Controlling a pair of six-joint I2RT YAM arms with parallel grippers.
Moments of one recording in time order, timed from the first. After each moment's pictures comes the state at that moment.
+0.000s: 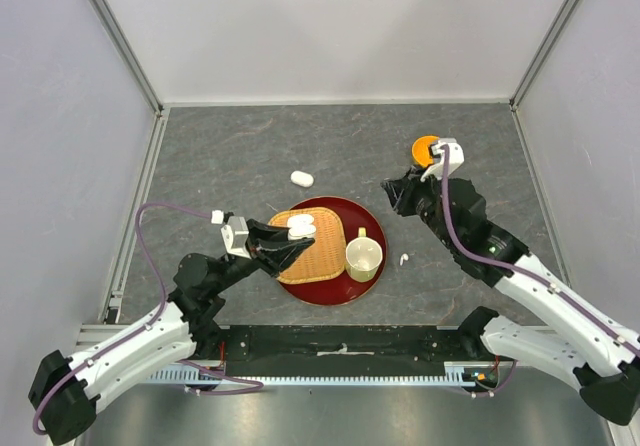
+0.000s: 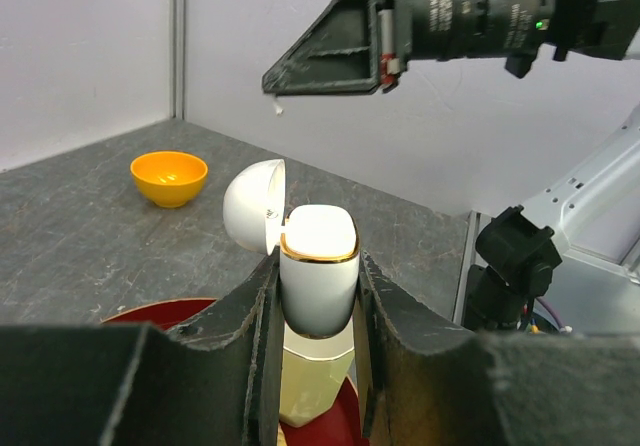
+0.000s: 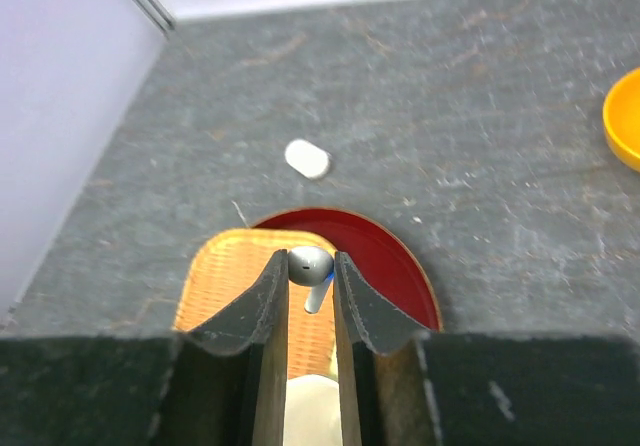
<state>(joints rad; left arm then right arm) -0.78 0.57 0.21 0.73 0.30 -0.29 0.70 0.92 0.89 -0.21 0.27 0.46</state>
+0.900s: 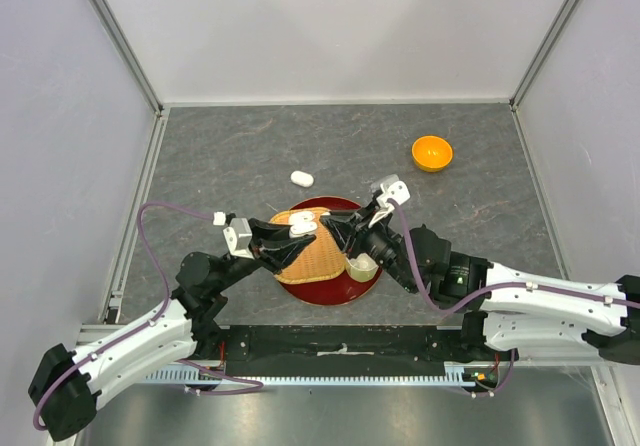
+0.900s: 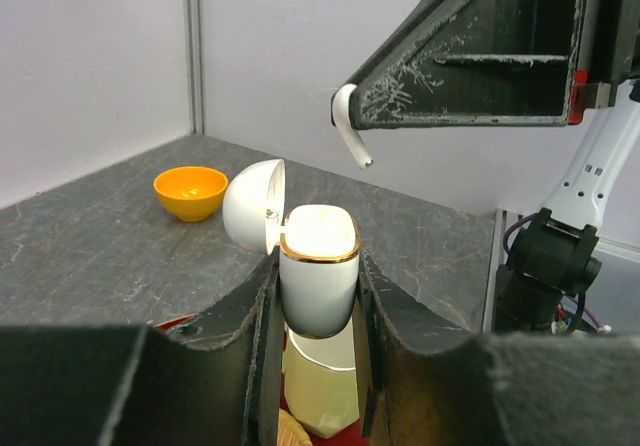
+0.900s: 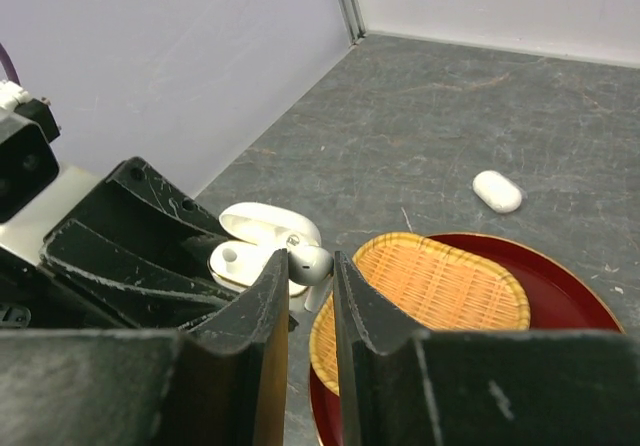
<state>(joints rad) -0.78 0.63 0.21 0.80 0.30 -0.23 1.28 0.99 0.87 0.13 0.54 0.34</state>
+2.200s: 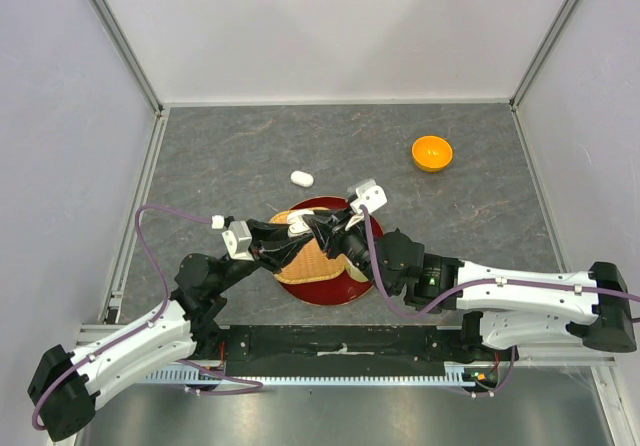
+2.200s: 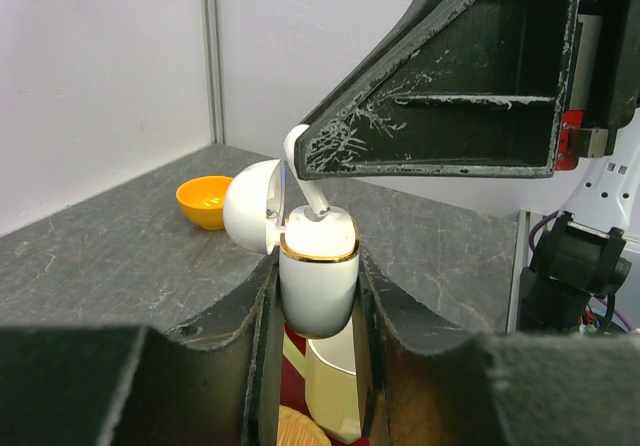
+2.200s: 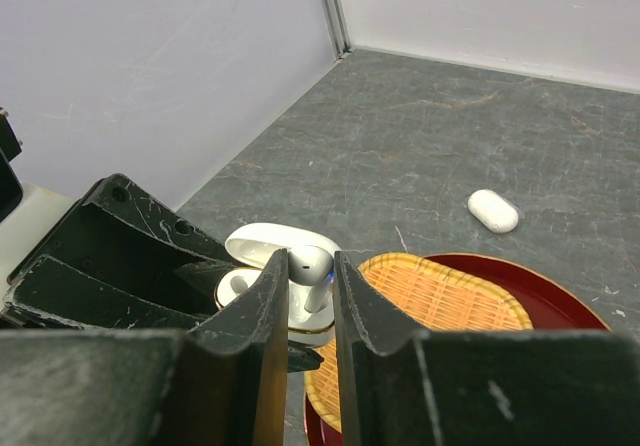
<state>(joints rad) -0.80 0.61 0.21 0.79 0.26 -0.15 1.35 1.14 0.90 0.28 0.65 0.26</state>
